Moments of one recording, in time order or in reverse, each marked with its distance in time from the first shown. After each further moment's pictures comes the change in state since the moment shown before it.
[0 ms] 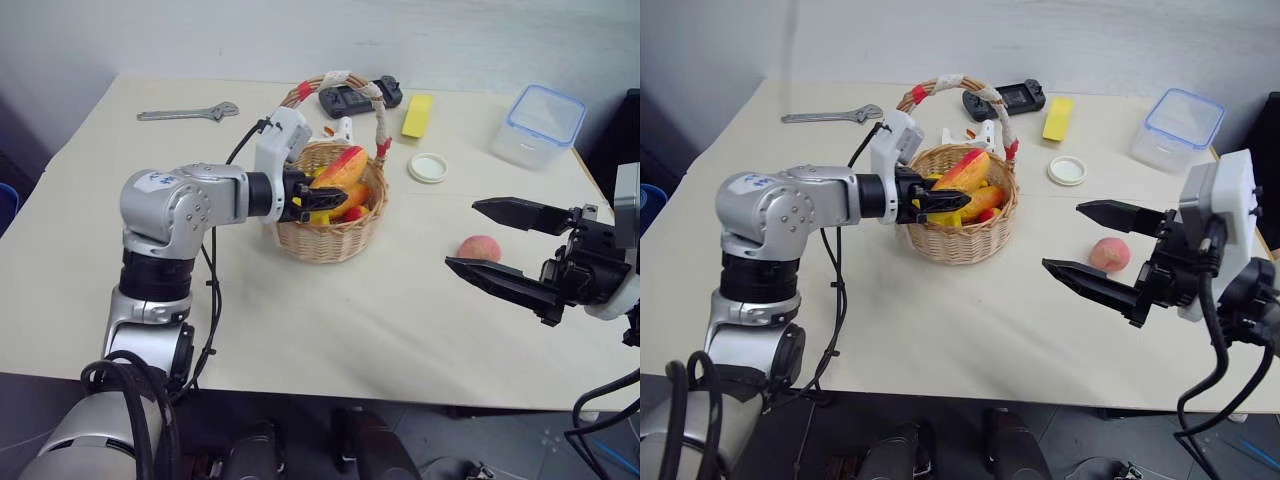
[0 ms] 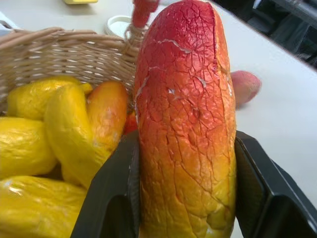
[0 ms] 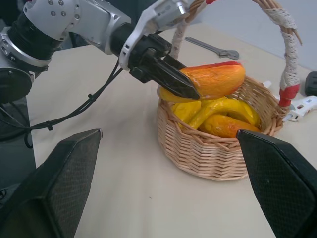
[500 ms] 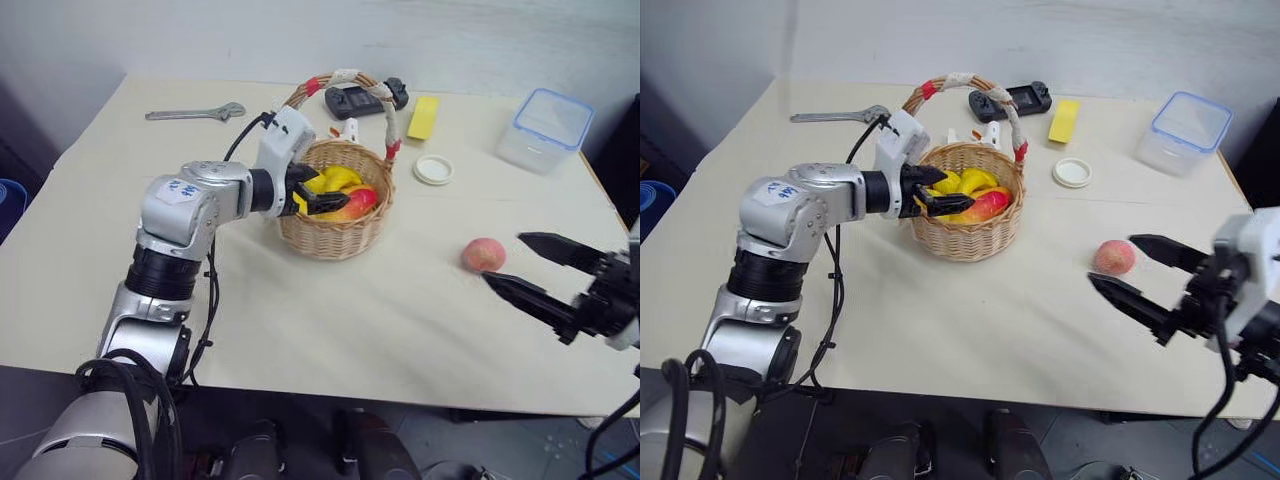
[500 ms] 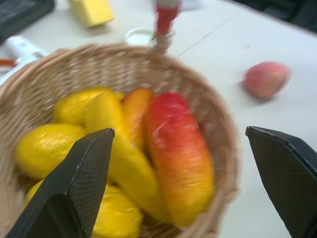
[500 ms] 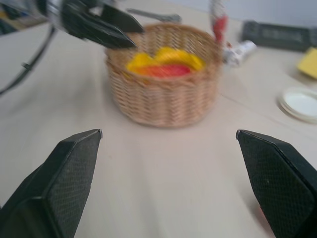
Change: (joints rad) left arm 0.048 0.064 -0.009 -0.030 0.017 -0.188 -0.181; right arm 0.386 0.144 -0.200 0.088 -0.254 -0.079 0.102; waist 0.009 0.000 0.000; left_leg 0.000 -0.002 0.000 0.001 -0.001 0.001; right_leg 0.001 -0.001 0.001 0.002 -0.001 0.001
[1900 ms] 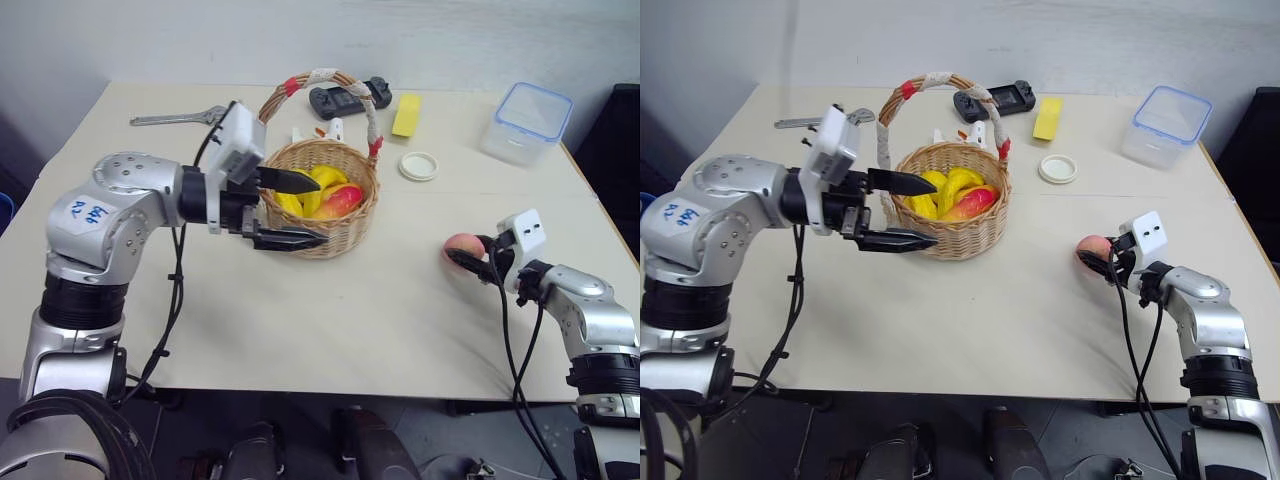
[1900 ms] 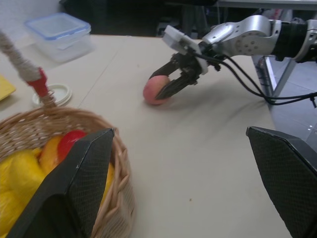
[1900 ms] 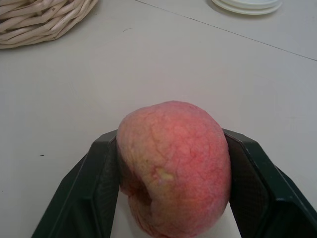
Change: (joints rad) left arm 0.151 0.297 0.081 -0.168 -0.117 -0.218 -0.412; right arm -0.695 0.228 0.682 0.892 -0.703 -0.392 0.113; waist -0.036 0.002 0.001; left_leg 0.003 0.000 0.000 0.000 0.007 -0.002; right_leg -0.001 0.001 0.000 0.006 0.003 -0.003
